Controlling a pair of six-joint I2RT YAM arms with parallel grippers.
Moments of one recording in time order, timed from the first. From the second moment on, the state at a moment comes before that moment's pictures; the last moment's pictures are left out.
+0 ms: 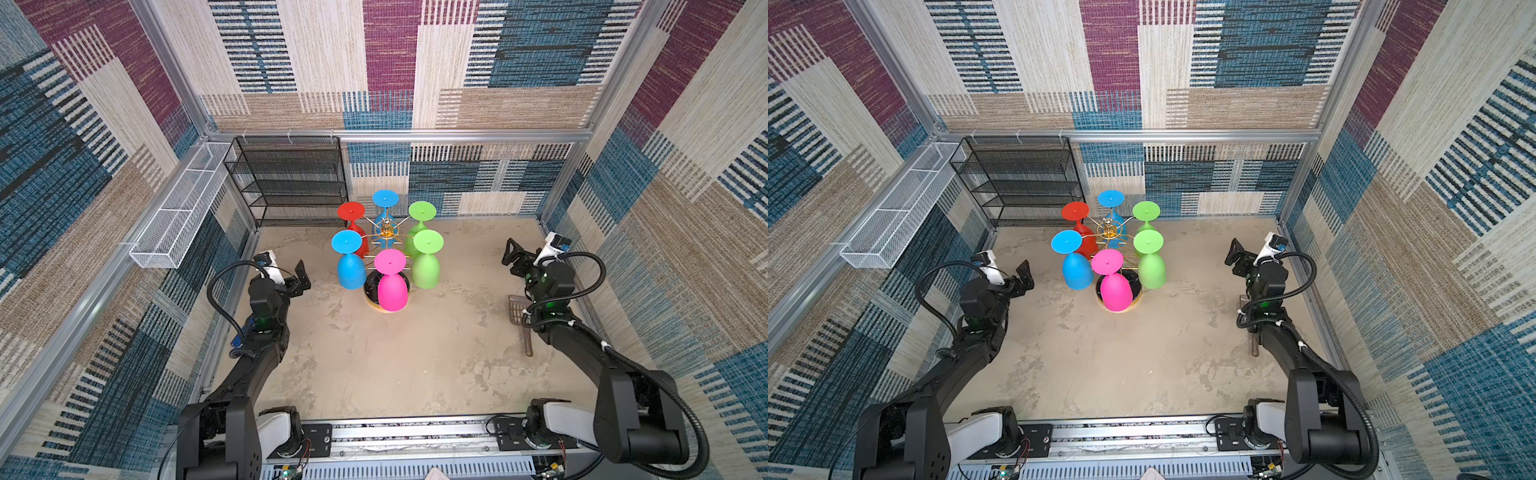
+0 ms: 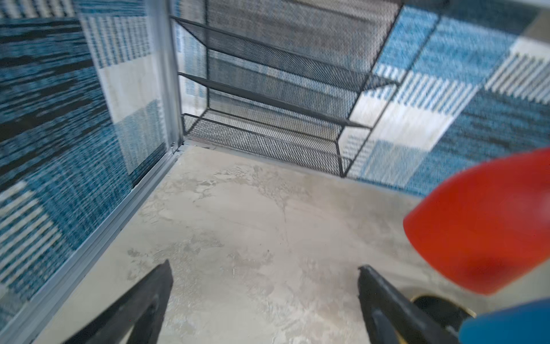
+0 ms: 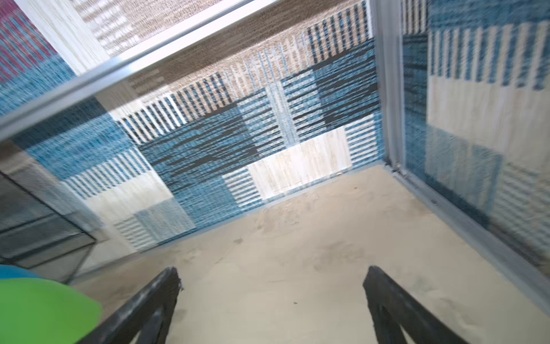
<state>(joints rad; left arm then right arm) 0.09 1.13 0.51 0.47 -0.05 -0.27 -0.04 1.23 0.62 0.54 -0.04 0.42</state>
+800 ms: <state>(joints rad) 0.10 0.84 0.83 -0.04 0.18 -0.39 0.13 1.27 0.88 0.41 -0.83 0.80</state>
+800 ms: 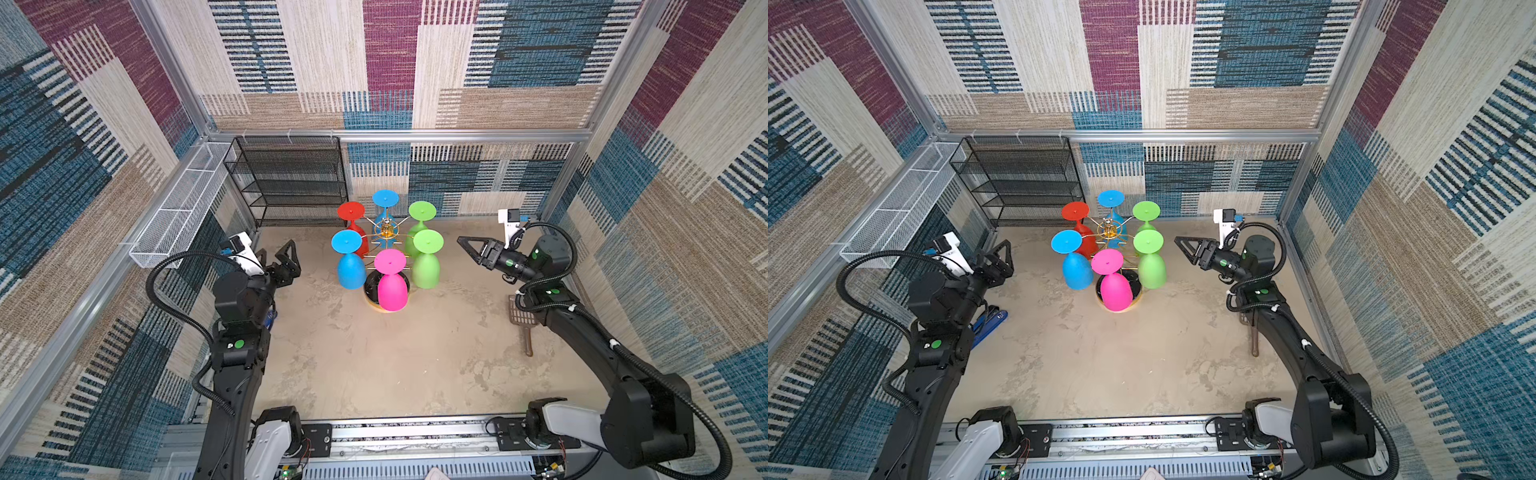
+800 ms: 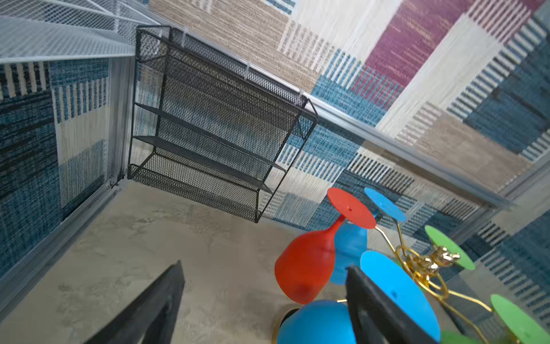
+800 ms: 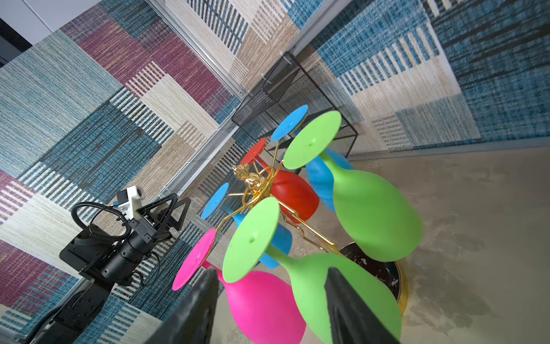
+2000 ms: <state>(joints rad) 0.17 0.86 0.82 -0.19 0.35 -0.37 0.23 1.44 1.04 0.37 -0.92 0.95</state>
